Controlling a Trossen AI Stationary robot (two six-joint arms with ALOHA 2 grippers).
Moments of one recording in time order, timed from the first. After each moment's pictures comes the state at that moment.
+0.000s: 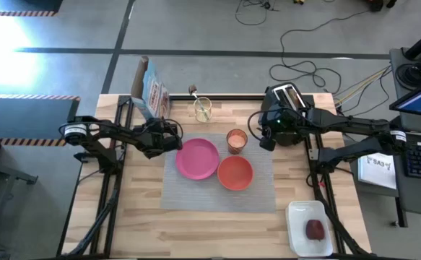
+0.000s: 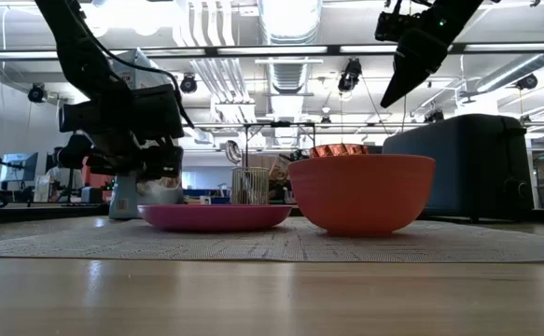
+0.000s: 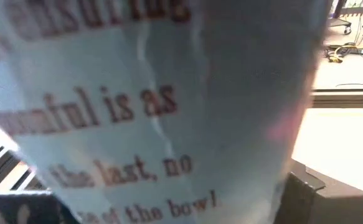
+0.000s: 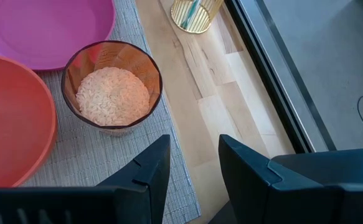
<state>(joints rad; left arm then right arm) 0.22 1.60 0.56 -0.26 -1.23 -1.24 -0.25 1.13 0.99 -0.72 0.22 -0.08</state>
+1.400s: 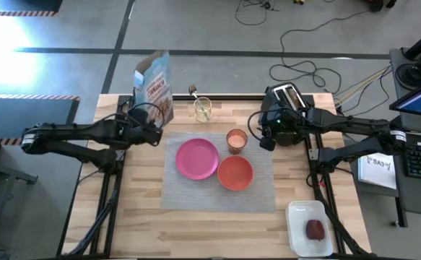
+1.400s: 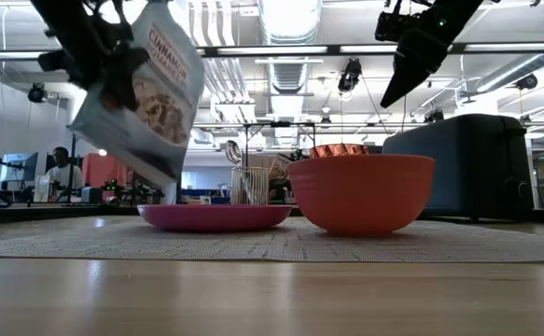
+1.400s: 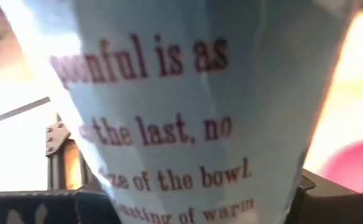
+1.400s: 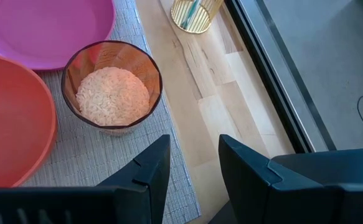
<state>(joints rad) 0.05 0.98 0.87 -1.03 -0.86 -0.86 -0.25 1.13 0.99 -0.72 0.22 -0.08</state>
